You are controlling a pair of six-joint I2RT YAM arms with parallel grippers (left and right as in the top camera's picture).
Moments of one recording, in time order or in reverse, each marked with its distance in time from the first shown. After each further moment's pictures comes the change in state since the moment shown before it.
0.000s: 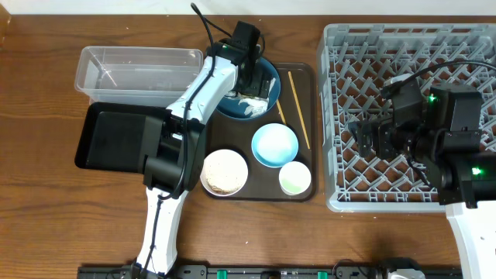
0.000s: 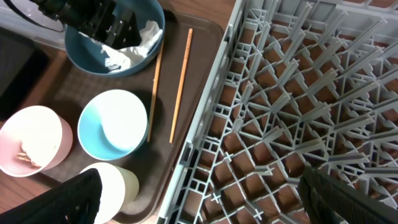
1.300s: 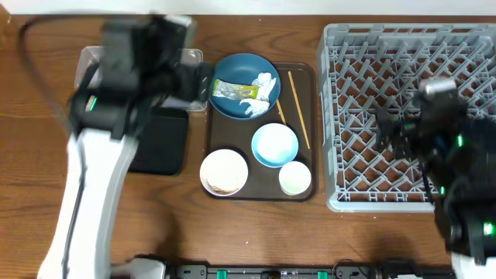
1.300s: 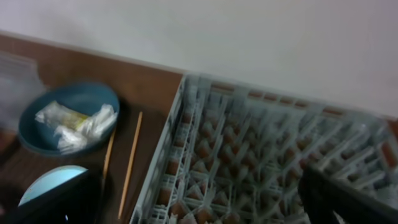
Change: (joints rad) left arm 0.176 -0.836 -0.243 -0.140 0.143 0.229; right arm 0.000 -0.207 -0.093 0.270 0.170 0.000
